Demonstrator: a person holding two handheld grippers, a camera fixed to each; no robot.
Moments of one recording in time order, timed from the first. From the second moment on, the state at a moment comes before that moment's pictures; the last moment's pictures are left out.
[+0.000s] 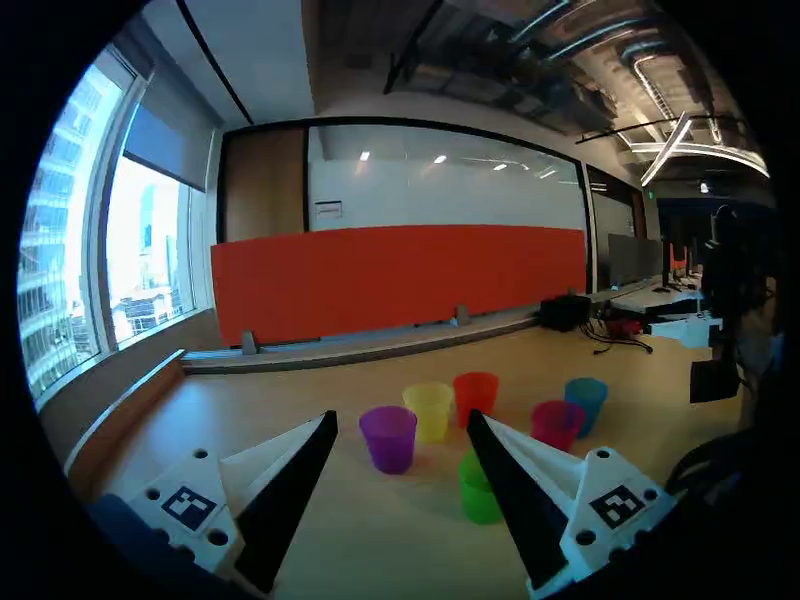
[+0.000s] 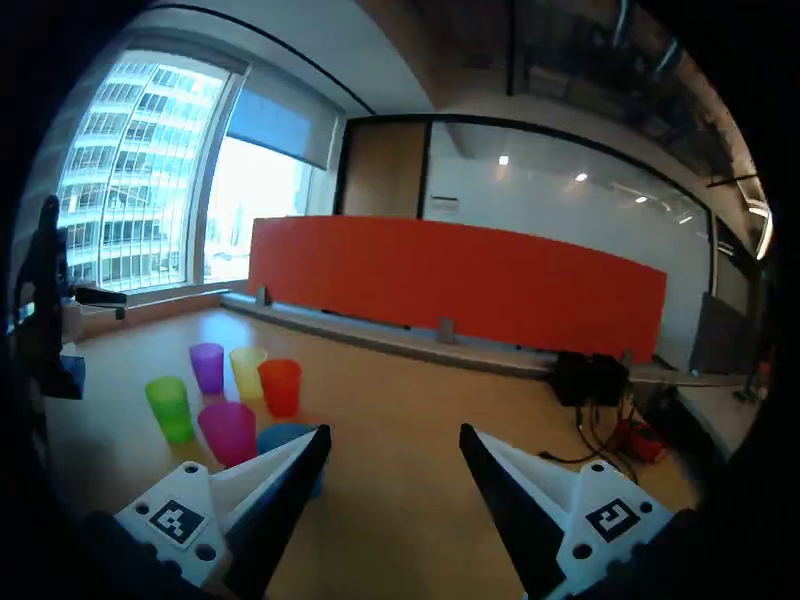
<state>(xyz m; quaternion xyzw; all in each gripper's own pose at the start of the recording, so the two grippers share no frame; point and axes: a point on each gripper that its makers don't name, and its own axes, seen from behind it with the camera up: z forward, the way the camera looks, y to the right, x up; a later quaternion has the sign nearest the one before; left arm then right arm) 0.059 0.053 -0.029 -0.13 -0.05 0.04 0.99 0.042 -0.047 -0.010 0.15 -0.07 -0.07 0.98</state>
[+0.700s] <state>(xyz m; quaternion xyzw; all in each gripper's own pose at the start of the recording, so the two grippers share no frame) 0.091 0.035 -0.019 -0.07 0.01 0.01 1.00 0.102 0.000 -0.016 -0.03 0.04 -0.01 1.00</state>
